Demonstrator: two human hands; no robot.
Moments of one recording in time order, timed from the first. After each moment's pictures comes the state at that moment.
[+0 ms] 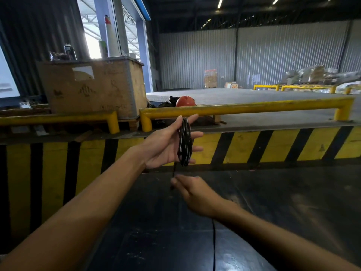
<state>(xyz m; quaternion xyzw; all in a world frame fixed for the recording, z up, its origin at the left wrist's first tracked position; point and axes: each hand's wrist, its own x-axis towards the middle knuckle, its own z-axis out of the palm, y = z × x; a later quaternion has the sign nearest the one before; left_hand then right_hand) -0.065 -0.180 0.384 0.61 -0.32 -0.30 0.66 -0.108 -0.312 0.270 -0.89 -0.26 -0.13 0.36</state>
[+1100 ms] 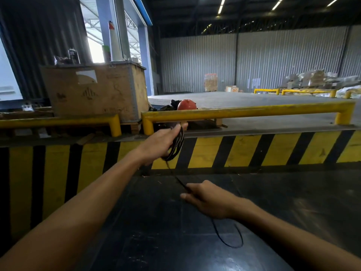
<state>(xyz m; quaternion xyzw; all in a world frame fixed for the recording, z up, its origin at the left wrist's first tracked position) -0.055 -0.165 0.388 0.83 -0.31 -0.01 0.46 -0.114 -0.336 0.282 -0.92 -0.30 -0.05 0.25</state>
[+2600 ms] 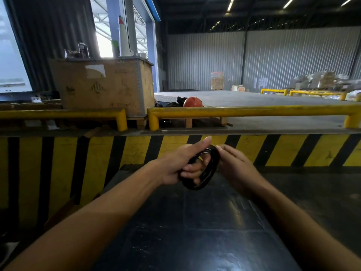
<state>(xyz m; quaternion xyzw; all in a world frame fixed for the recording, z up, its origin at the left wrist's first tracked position) -0.099 -0.182 0.355 0.63 -0.35 -0.31 0.62 -0.130 -0.361 0.320 -0.68 -0.20 -0.06 0.70</state>
